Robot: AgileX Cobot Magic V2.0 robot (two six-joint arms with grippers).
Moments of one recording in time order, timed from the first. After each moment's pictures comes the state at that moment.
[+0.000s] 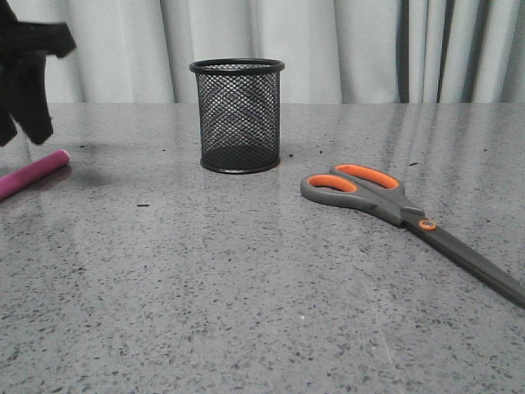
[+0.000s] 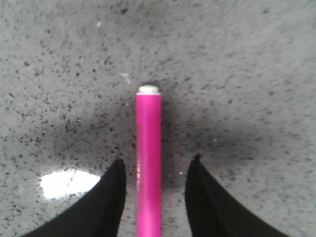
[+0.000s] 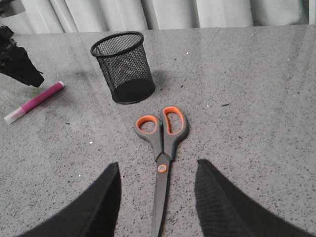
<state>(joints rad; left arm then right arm) -0.24 1.61 -1.28 -0.09 0.97 -0.02 0.09 0.21 -0.36 0.67 0.59 -0.49</state>
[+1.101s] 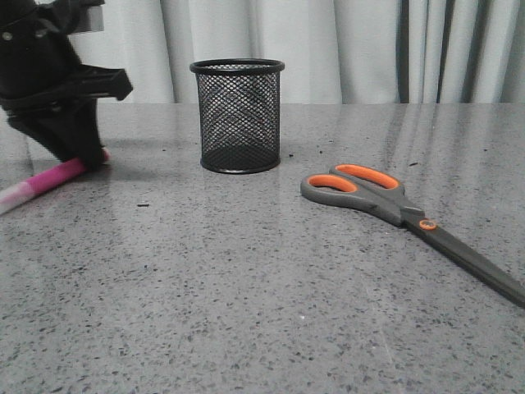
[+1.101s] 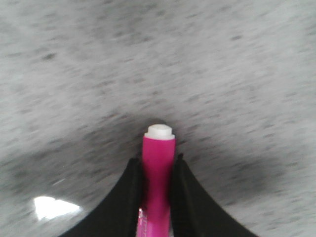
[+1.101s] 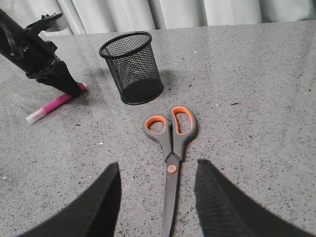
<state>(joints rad) -0.30 1.75 -1.33 -0.18 0.86 0.08 0.09 0.21 -0.36 0.71 0.60 -0.49</state>
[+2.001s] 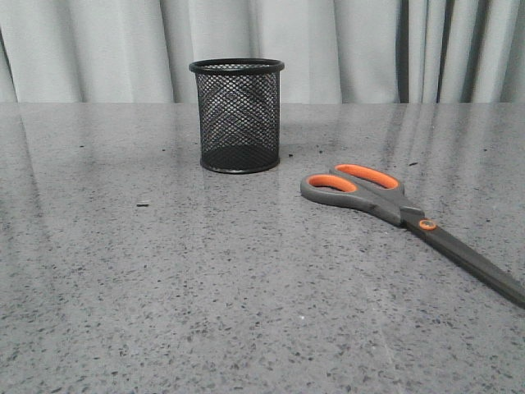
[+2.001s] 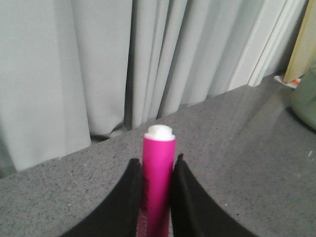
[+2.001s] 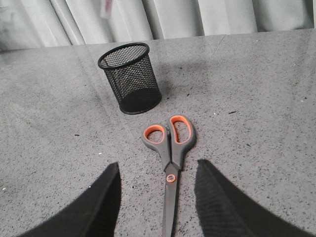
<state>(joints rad) -0.46 1.74 -1.60 -1.21 0.42 1.06 0.09 0.21 -0.36 0.73 0.57 -0.49</state>
